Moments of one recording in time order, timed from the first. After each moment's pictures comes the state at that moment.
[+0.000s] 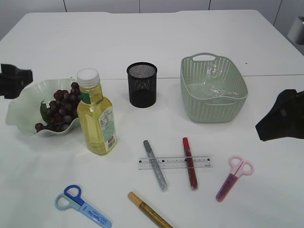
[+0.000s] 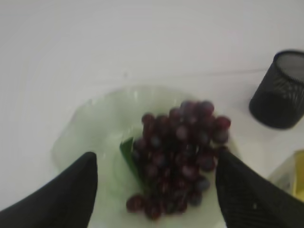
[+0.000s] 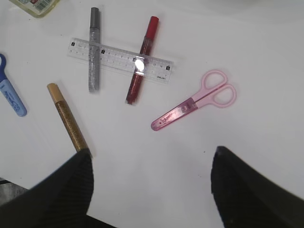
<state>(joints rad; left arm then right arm) -0.11 1.41 -0.63 0.13 -0.28 -0.21 0.25 1.14 -0.92 0.26 0.96 -0.13</state>
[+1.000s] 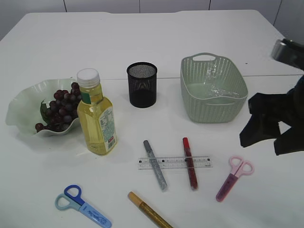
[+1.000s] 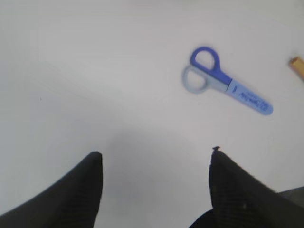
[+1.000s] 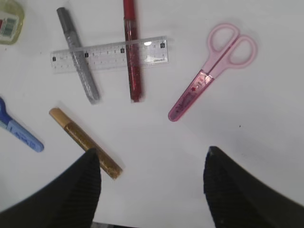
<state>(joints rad) -0.11 1.07 -0.63 -0.25 0.89 0.01 0.25 1.31 -0.92 0.32 0.93 0.18</state>
